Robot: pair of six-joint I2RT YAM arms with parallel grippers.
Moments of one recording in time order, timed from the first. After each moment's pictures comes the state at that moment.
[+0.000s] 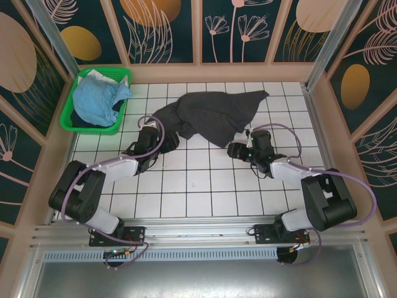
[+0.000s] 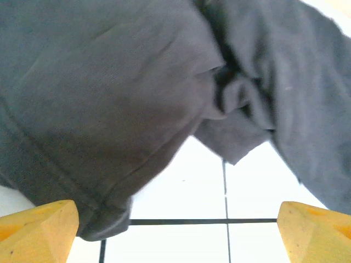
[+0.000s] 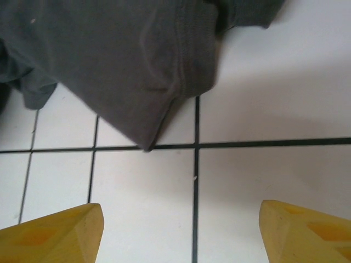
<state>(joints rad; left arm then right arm) -0.46 1.51 0.67 0.22 -0.04 -0.64 0.36 1.41 0.58 0.07 -0.15 0.49</state>
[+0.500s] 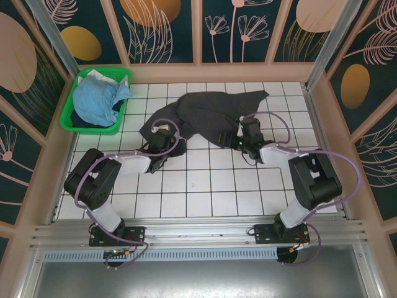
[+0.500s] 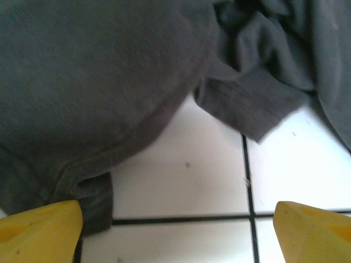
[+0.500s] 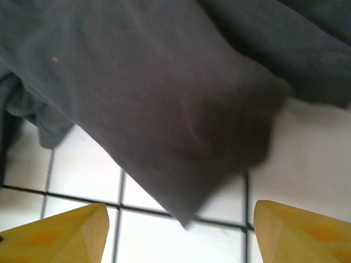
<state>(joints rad) -0.53 1.71 0.77 0.18 -0.18 -0.61 0.41 1.64 0.82 0.09 -0.17 0.49</state>
